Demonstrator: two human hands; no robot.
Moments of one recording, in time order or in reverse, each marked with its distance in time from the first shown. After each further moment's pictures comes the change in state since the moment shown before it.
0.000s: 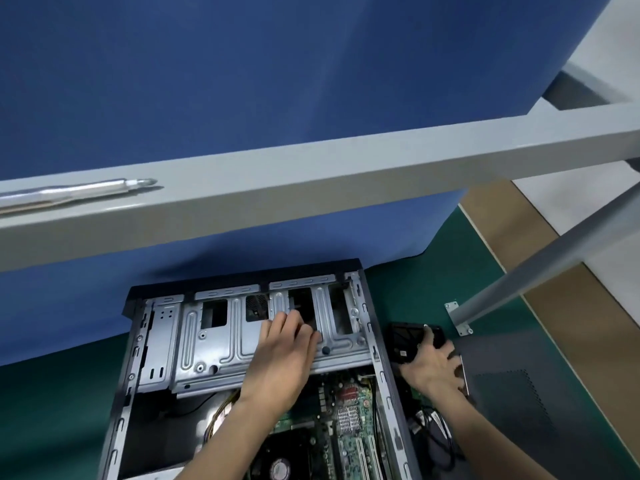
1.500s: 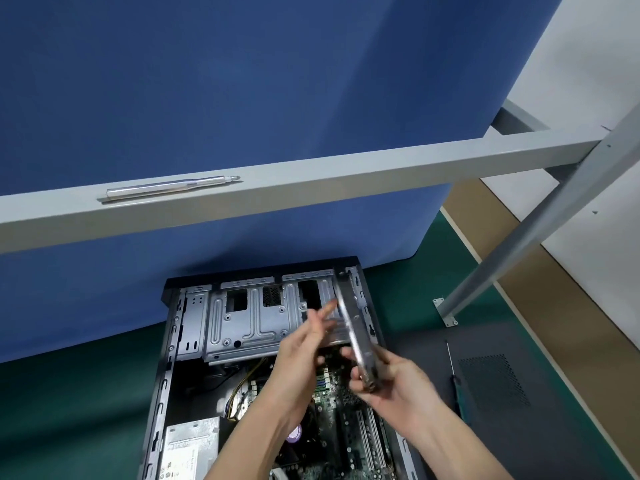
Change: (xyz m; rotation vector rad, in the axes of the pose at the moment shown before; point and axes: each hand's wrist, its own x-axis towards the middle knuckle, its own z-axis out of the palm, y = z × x) left_hand -0.044 0.053 -0.083 -1.673 -0.283 -0.556; right_hand -0.176 -0.005 -0.035 1.679 -0.784 0.020
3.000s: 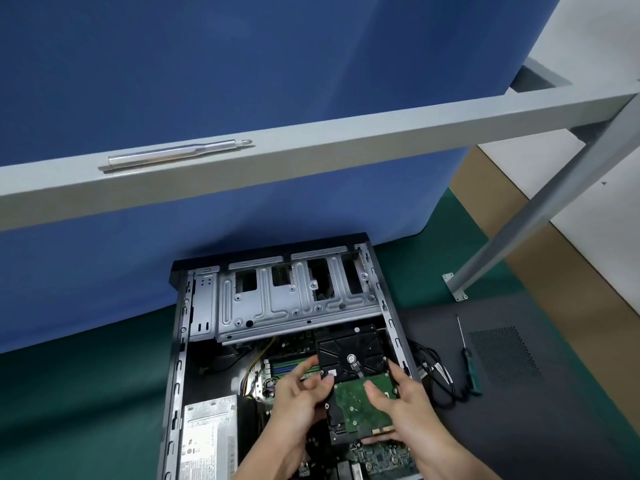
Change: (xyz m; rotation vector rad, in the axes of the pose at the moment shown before) left_hand -0.032 -0.074 -0.037 -0.072 0.293 -0.273; right_hand -0.004 0.063 -0.038 -0.618 0.163 -0.184
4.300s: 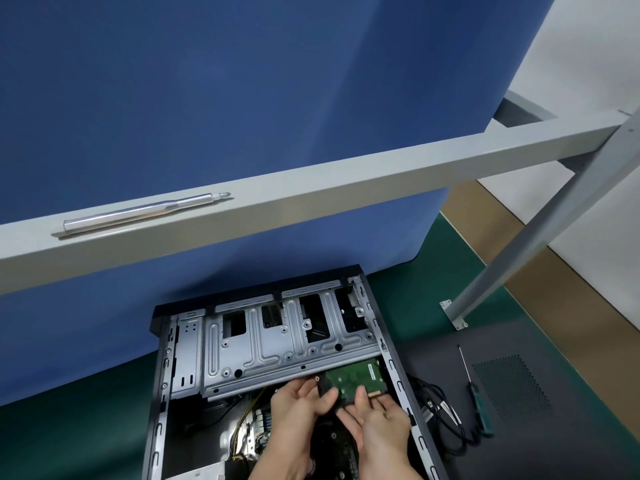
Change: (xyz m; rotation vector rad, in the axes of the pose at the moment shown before) left_hand 0.053 0.021 0.017 -0.138 0.117 0.001; right_hand 0.044 -0.015 0.057 0.623 0.380 -0.014
